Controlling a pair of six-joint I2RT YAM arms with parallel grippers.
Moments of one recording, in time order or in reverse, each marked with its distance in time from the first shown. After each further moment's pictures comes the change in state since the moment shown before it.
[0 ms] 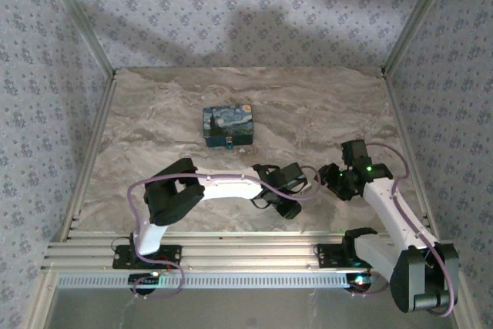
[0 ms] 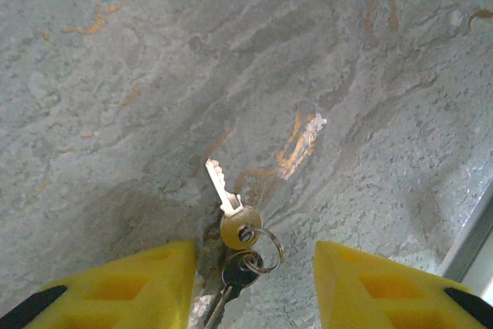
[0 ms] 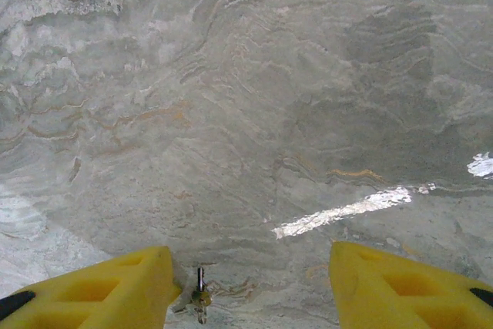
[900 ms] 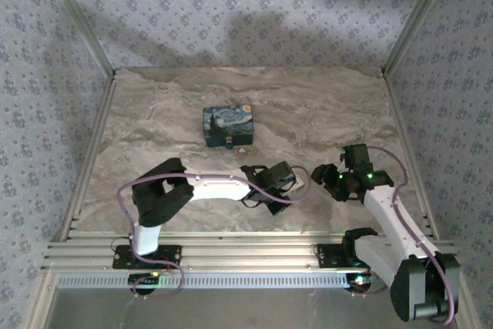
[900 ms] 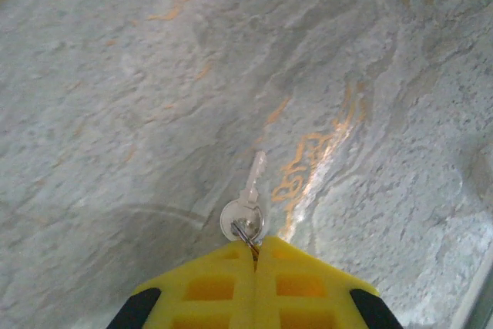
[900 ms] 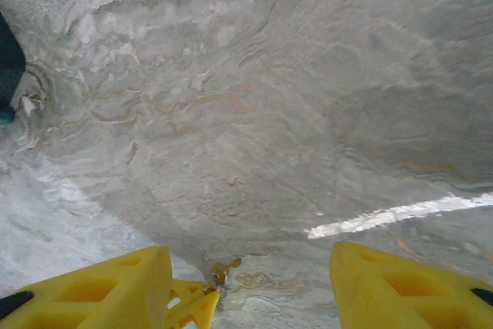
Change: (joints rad) left arm 0.045 -0.108 -0.174 0.143 -0.031 0.108; right arm -0.003 -0.063 -0.077 0.120 -0.137 0.065
